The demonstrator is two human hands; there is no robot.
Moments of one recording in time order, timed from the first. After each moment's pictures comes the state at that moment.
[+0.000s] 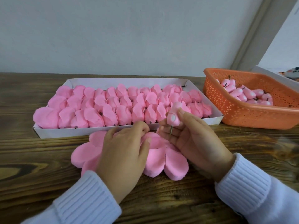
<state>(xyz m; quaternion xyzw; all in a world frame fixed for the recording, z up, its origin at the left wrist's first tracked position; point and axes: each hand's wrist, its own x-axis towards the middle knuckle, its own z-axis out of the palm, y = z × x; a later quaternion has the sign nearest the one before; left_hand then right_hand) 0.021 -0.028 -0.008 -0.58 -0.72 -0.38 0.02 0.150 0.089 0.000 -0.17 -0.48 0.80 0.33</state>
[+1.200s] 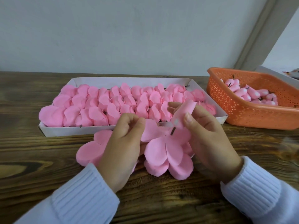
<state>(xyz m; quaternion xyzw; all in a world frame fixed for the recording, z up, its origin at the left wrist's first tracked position) 0.018 -0.021 -0.003 -0.32 -0.57 -0.67 -0.34 0.158 0.081 0.001 -0.15 -0.66 0.61 0.41</state>
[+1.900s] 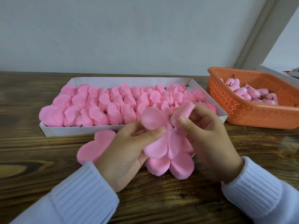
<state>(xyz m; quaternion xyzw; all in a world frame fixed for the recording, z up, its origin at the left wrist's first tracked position) 0.017 -0.023 0.002 -0.27 -0.40 -0.68 -0.55 0.157 0.082 -0.002 -0.15 -0.66 0.60 0.43</state>
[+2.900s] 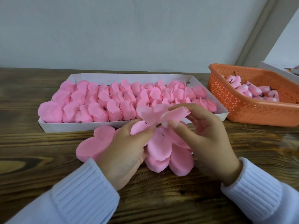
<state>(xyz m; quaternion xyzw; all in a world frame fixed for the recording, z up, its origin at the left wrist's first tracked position) 0.015 -0.021 -0.011 -0.31 -0.51 -0.65 -0.48 0.156 0.070 0.004 -0.18 -0.78 0.39 0.45</state>
